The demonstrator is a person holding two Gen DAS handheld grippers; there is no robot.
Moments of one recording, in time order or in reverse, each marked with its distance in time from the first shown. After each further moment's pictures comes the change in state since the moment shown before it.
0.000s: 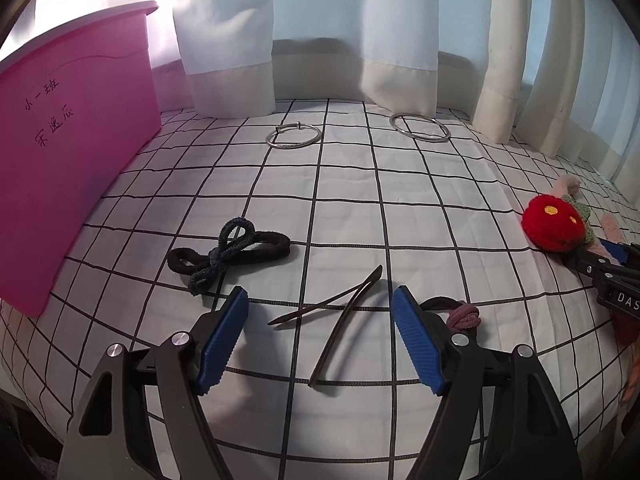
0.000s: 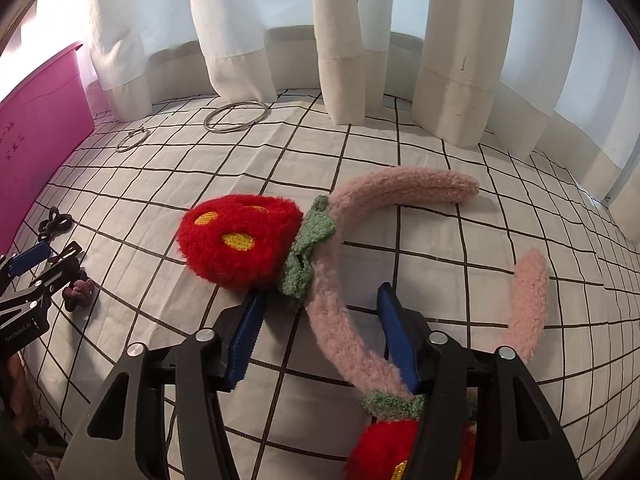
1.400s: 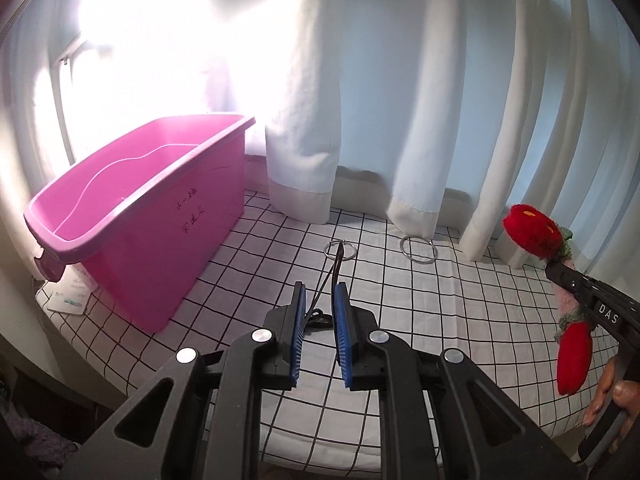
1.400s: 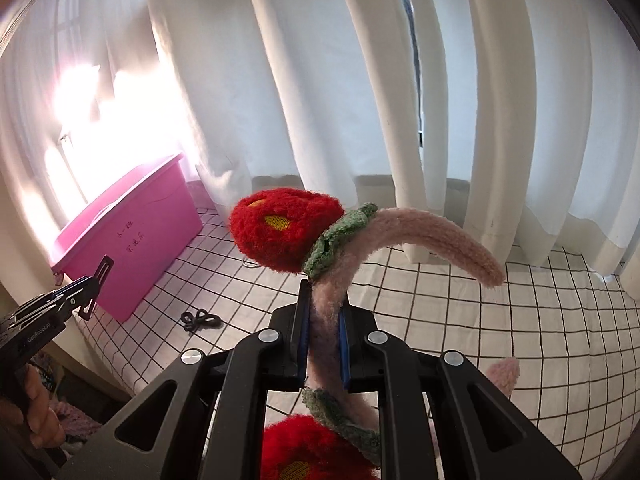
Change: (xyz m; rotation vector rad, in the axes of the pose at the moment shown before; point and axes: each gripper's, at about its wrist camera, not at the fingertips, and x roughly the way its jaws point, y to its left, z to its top) left arm -0.177 0.044 0.048 -0.189 -0.179 0.076; right arm -0.144 0.024 0.064 0.009 -0.250 0.271
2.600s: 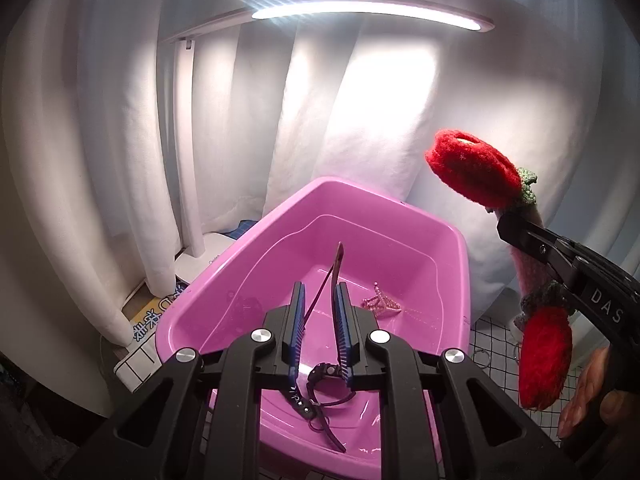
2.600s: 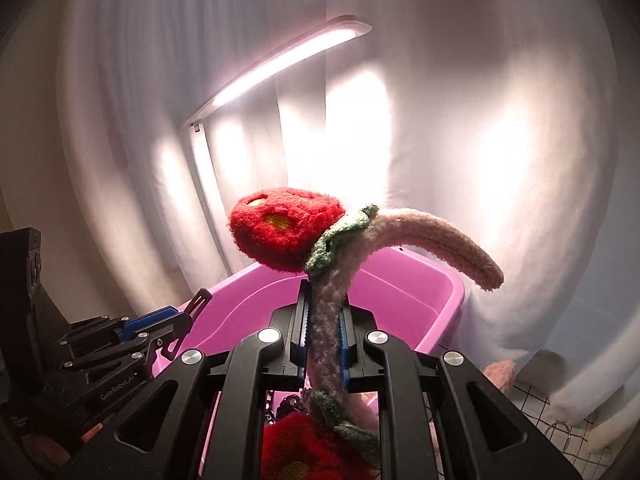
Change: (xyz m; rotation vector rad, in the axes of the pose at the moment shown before) left arm 0.024 0.275 0.138 -0.205 -0.023 0.111; right arm 0.129 0.362 0.165 -0.320 -0.046 0.320
